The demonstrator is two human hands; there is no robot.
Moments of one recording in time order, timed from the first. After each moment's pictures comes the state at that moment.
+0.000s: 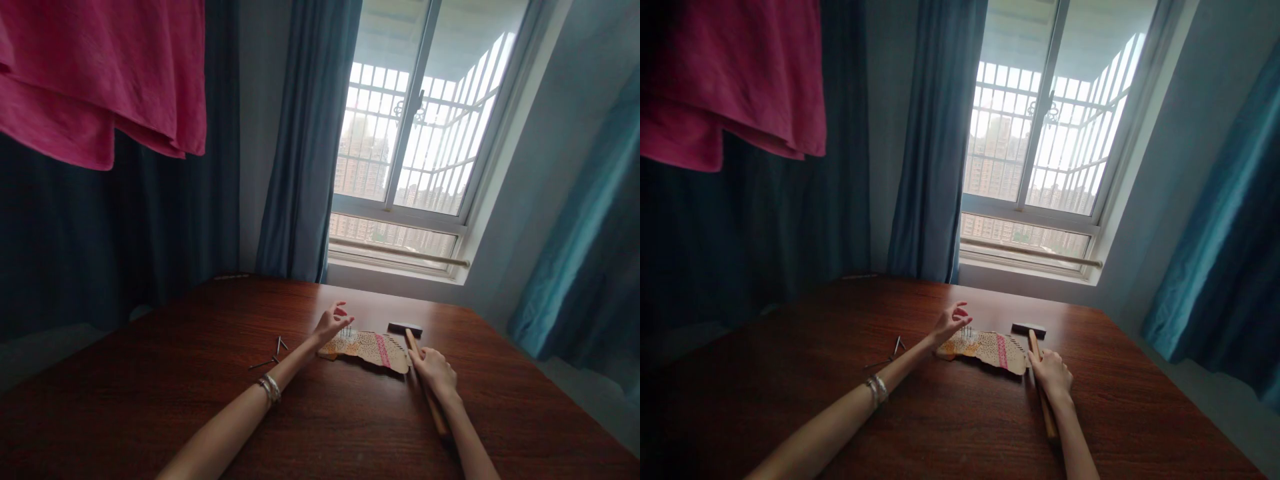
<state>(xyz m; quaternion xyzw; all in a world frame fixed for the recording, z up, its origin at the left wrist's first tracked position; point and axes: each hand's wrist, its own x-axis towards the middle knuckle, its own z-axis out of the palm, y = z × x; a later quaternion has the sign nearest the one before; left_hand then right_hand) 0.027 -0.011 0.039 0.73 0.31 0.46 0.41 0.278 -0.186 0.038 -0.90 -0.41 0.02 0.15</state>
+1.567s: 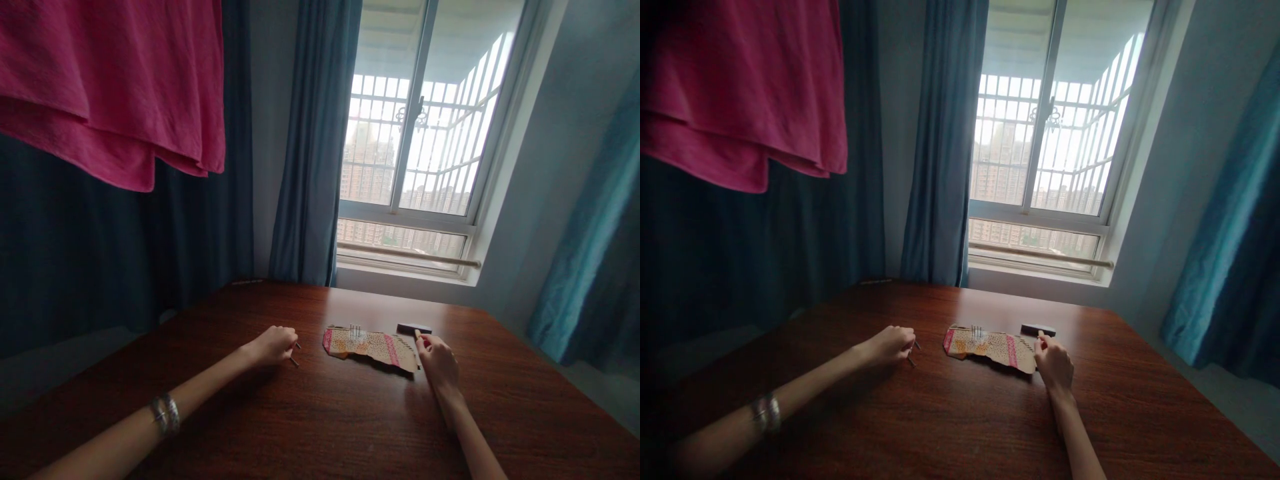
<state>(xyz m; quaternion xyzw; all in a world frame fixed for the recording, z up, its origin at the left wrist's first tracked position) -0.152 -0.046 0.077 0.93 0.36 0.02 -0.06 0.248 -0.190 0.055 -0.81 -0.46 -0.07 0.36</state>
